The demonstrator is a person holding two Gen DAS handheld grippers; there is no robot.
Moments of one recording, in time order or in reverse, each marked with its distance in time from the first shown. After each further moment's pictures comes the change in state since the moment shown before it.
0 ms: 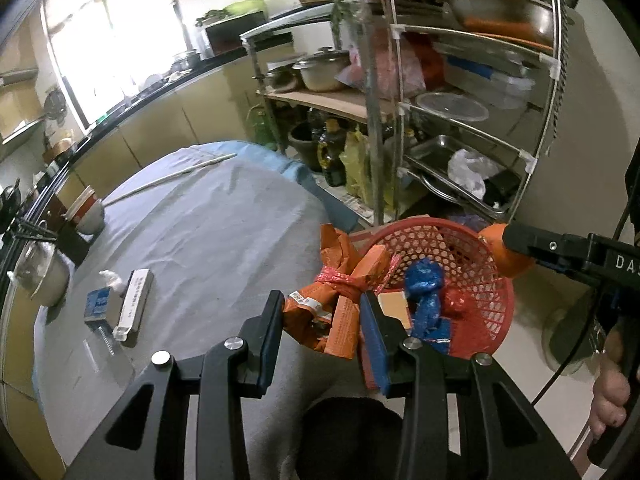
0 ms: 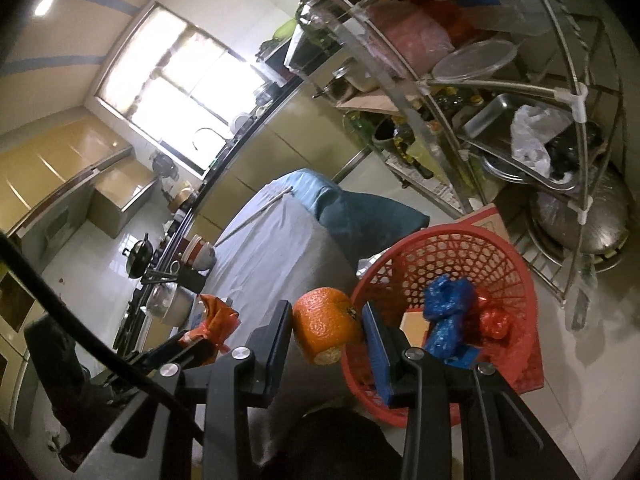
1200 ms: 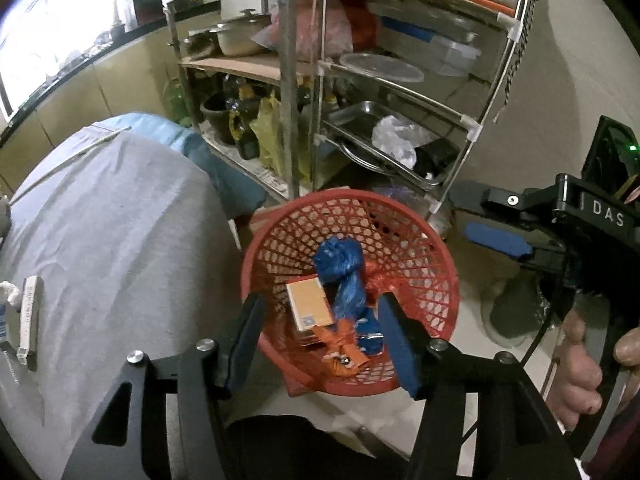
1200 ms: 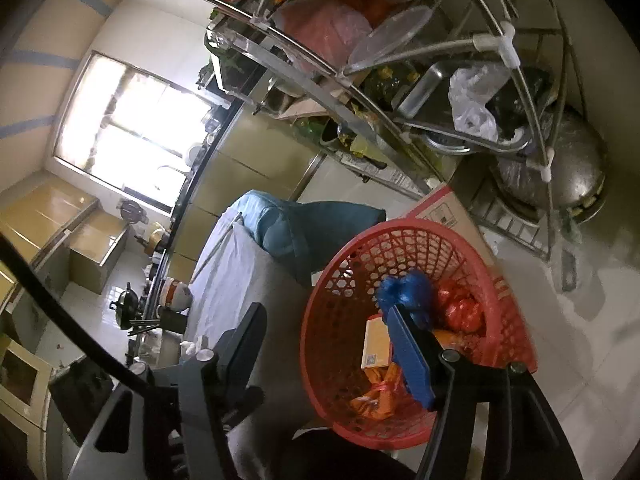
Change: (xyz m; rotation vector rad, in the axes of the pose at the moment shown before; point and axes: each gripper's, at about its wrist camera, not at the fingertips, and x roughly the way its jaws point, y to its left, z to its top) left arm 0.061 -0.036 0.002 0.041 0.102 -0.288; right arm 0.014 -0.061 0.013 0.215 -0.022 -0.068
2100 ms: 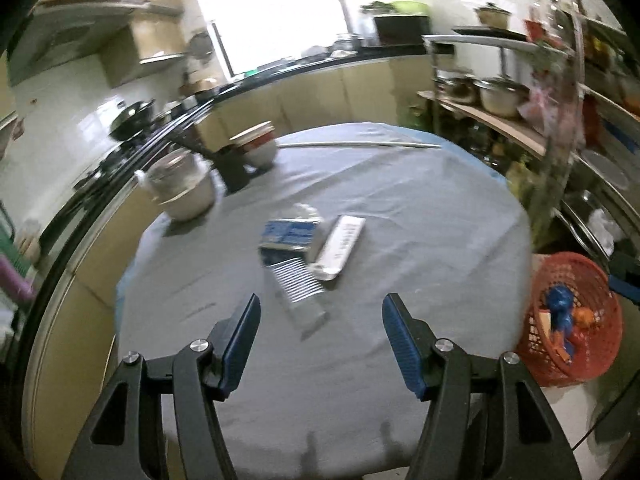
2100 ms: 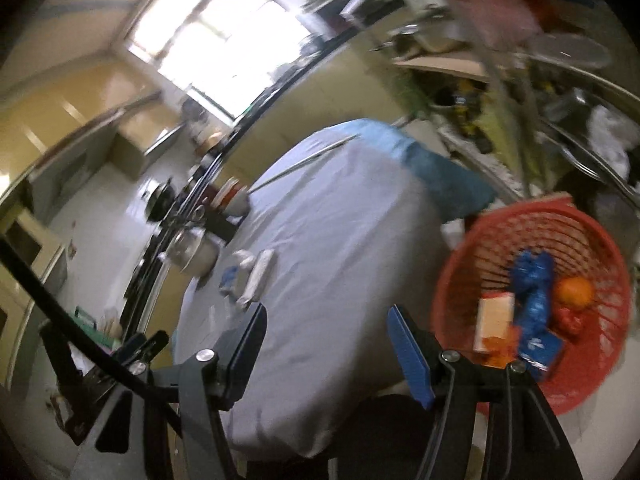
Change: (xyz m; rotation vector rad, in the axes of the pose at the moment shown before) left arm -0.173 0.171 -0.107 -0.410 -0.142 0.670; right arm 0.044 0.161 -0.078 -0.371 0.193 0.138
